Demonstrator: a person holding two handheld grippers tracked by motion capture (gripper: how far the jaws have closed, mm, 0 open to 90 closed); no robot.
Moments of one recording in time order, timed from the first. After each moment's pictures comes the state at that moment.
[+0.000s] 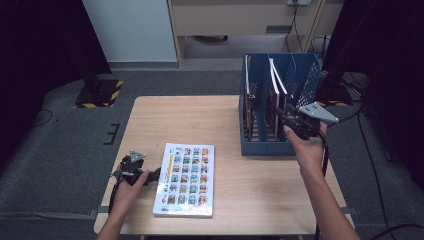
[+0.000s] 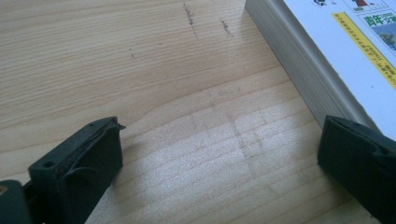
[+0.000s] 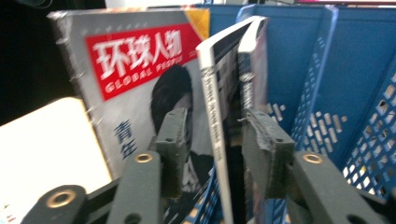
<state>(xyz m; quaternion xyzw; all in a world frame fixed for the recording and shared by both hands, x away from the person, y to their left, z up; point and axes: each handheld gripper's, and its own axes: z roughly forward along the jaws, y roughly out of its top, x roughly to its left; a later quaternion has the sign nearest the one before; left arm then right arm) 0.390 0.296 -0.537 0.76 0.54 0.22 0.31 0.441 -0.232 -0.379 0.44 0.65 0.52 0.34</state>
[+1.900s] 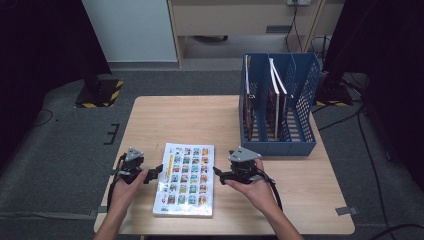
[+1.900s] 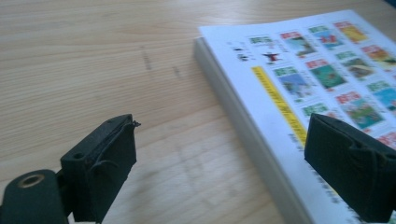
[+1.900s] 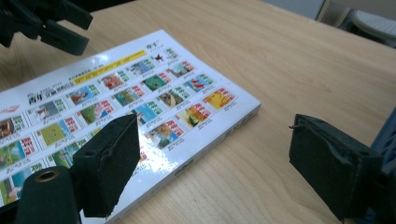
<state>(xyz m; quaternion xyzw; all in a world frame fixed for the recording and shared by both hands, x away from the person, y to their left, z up) 0.380 0.286 -0.510 0.75 0.50 0.18 0.38 0.375 -0.080 -0.479 0.31 0.81 0.46 0.19</state>
